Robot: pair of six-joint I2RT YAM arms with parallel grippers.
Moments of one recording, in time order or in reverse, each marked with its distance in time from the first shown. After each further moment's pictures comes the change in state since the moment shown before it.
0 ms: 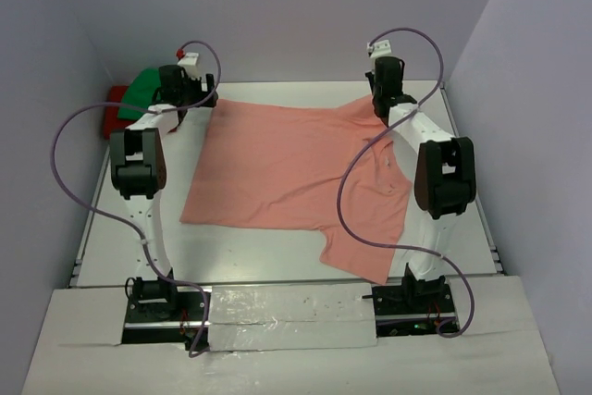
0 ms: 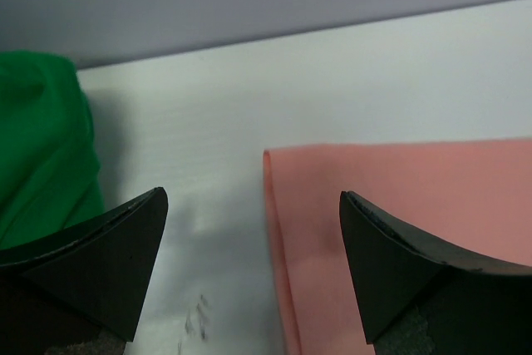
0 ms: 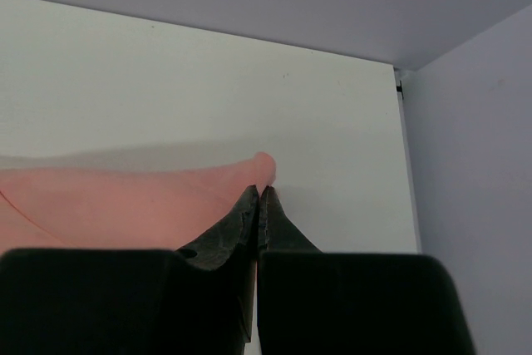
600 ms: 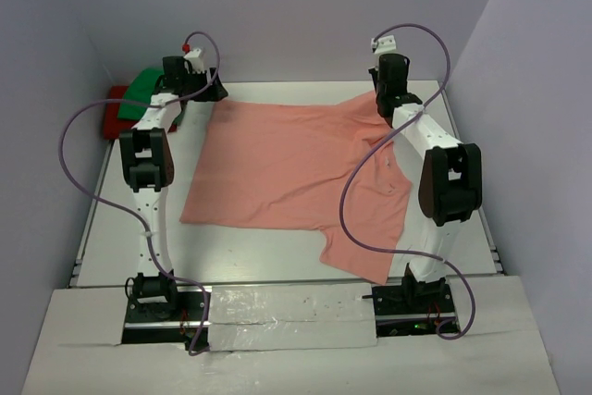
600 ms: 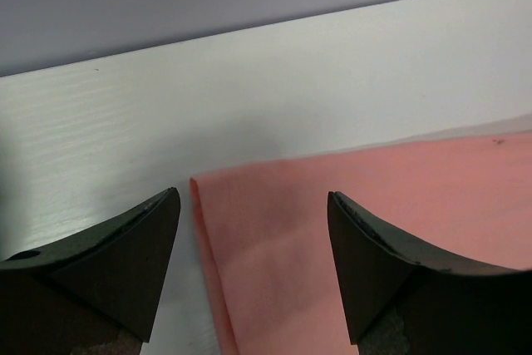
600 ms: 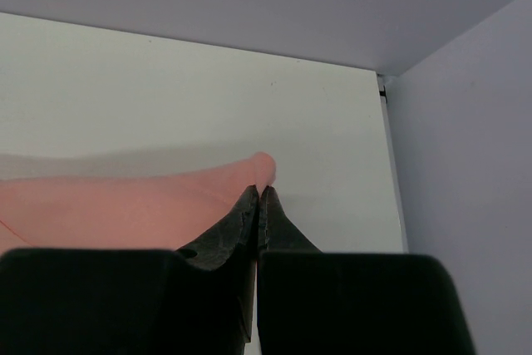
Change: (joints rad) left arm 0.002 0.240 0.441 -0.311 0.220 -0.101; right arm 0.000 -0.077 -0.027 -0.015 0.005 0.008
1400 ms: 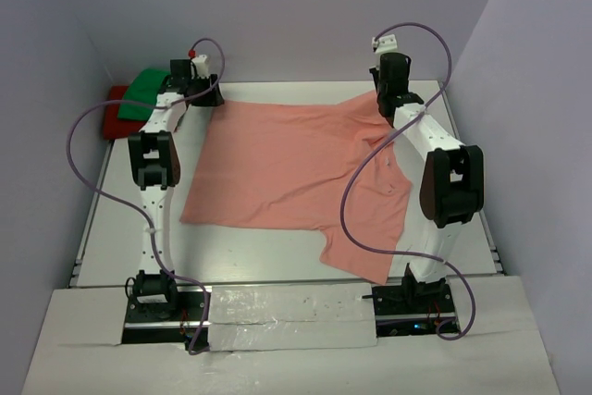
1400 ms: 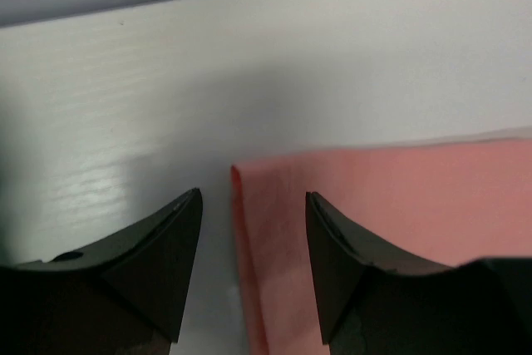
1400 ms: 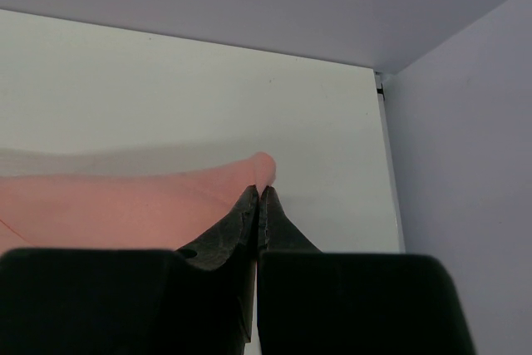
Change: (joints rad) left arm -0.013 0.140 0.222 -0.224 -0.112 0.049; right arm 0.000 -0.019 0.000 -0.024 -0.002 0.000
